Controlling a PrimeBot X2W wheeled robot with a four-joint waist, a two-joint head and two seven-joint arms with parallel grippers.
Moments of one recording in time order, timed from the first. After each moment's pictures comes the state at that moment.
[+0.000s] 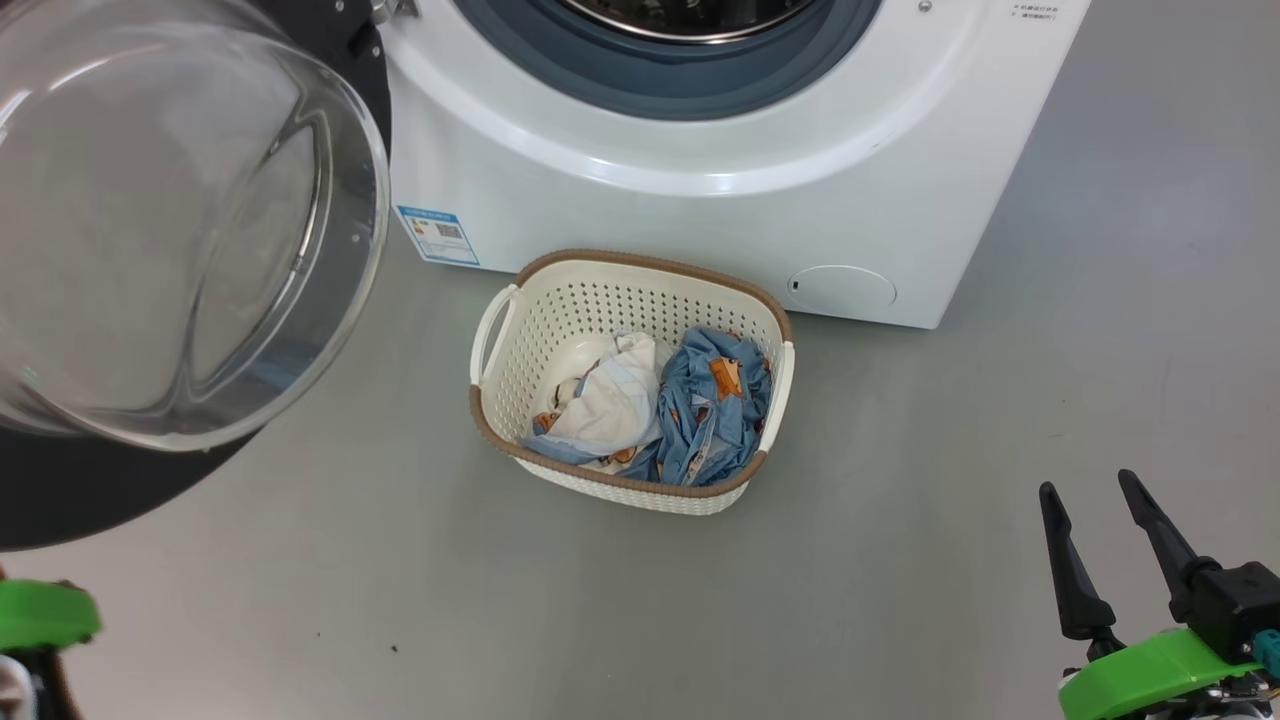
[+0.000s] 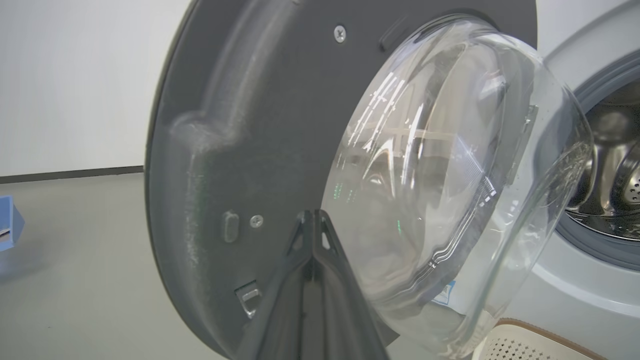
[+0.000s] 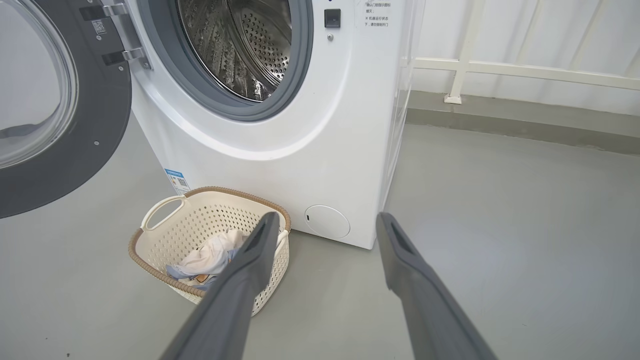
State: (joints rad) left arm -0.29 0.21 0.29 0.39 -0.32 0.01 -0.25; right arm -0.02 -0.15 -0.11 0.13 0.12 0.12 -0.25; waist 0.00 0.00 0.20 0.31
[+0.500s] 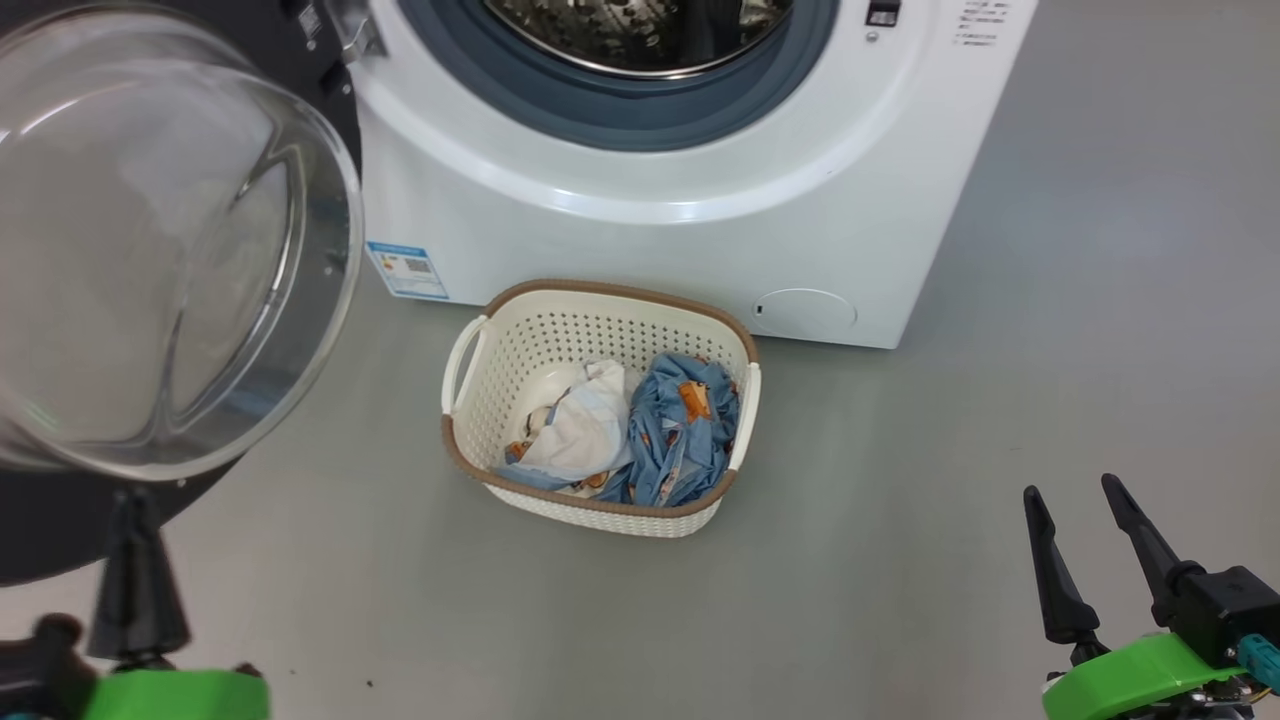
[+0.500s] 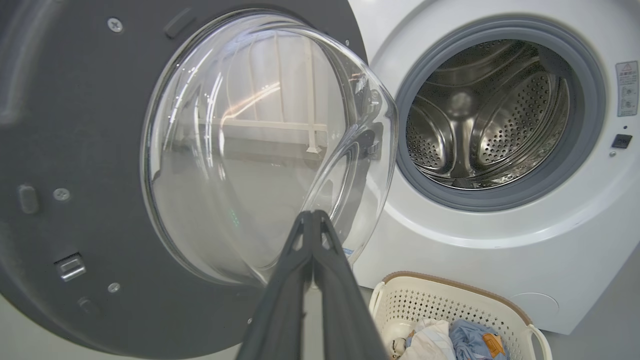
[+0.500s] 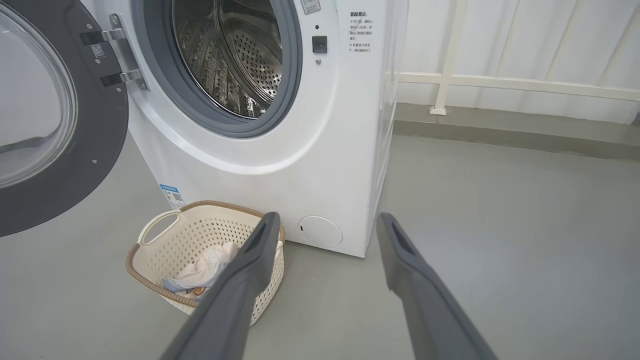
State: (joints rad) left arm -0.07 0.06 0.16 0.10 -0.20 -0.04 -0.25; right arm -0.02 -0.13 -0.10 0.13 0.12 0.12 -0.25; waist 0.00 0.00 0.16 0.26
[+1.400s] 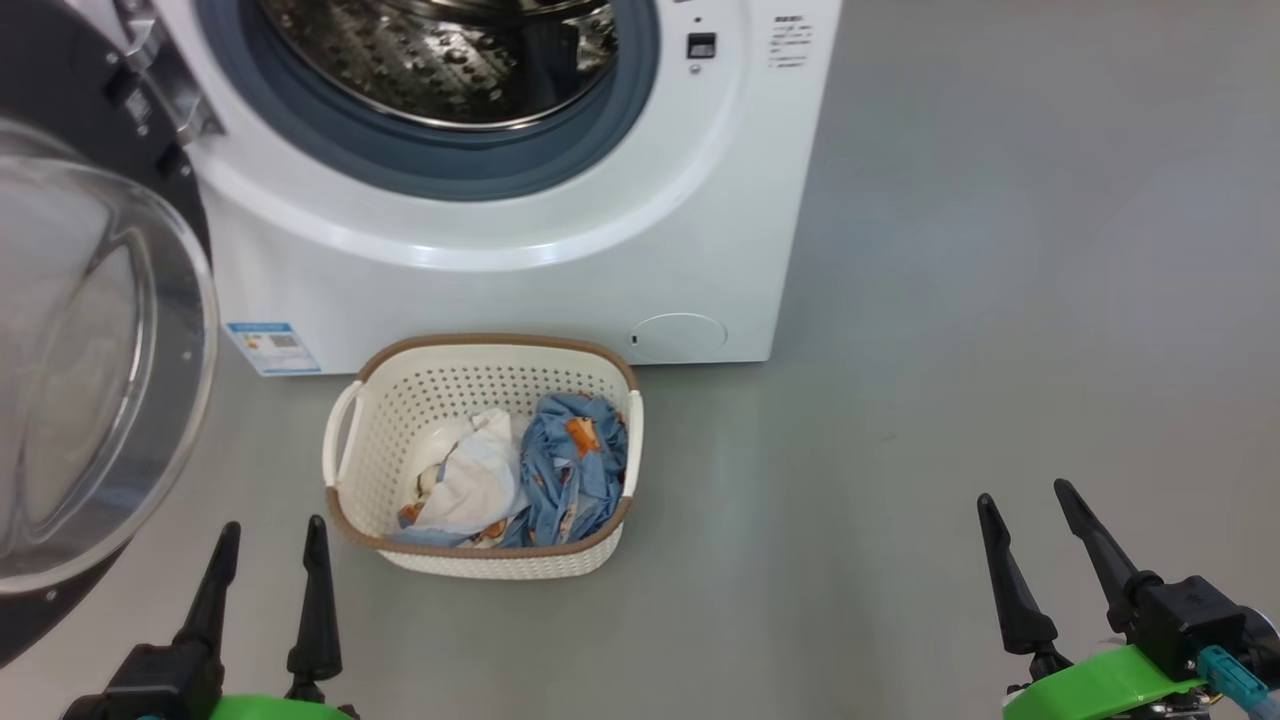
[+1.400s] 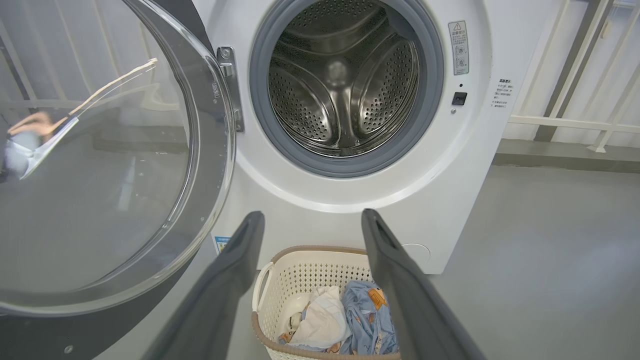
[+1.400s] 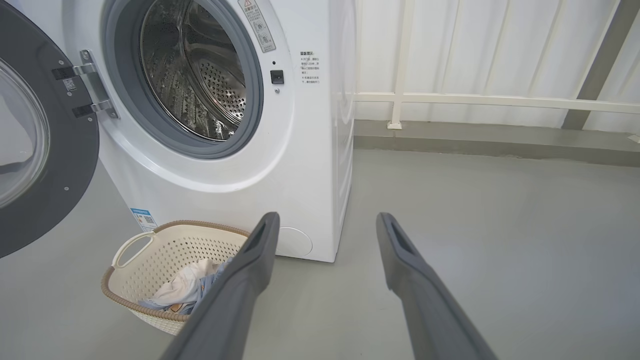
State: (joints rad) left arm -0.02 0.05 -0.01 0.13 -0.18 -0.06 -0.25; right arm 0.00 -0.09 -0.05 0.09 0.12 0.12 -0.25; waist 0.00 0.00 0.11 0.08
